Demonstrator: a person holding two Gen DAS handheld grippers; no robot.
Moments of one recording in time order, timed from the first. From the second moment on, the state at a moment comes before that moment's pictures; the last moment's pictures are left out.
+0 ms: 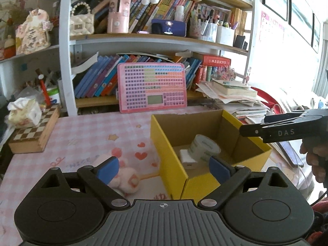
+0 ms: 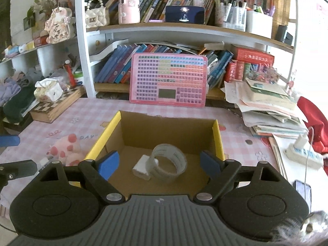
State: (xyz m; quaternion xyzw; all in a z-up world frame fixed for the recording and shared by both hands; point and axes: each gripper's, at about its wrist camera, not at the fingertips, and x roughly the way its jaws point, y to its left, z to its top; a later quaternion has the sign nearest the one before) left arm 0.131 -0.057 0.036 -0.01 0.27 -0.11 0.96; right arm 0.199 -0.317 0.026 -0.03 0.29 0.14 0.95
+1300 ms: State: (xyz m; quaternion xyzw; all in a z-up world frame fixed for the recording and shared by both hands) left arm 0.031 0.031 -0.001 -0.01 0.32 -0.09 0.94; right arm 0.071 -0.239 -0.024 0.00 0.32 0.05 0.95
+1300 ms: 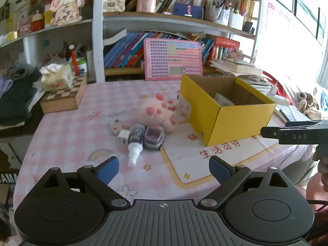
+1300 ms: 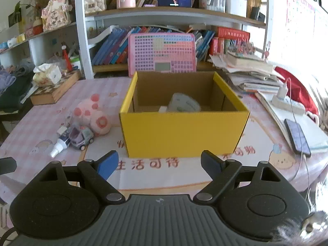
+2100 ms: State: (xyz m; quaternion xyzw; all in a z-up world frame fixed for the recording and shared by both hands) left arm 0.025 0.036 -0.019 0.00 0.33 -0.08 0.94; right arm 0.065 -0.175 -0.043 -0.06 0.36 0.17 0.92
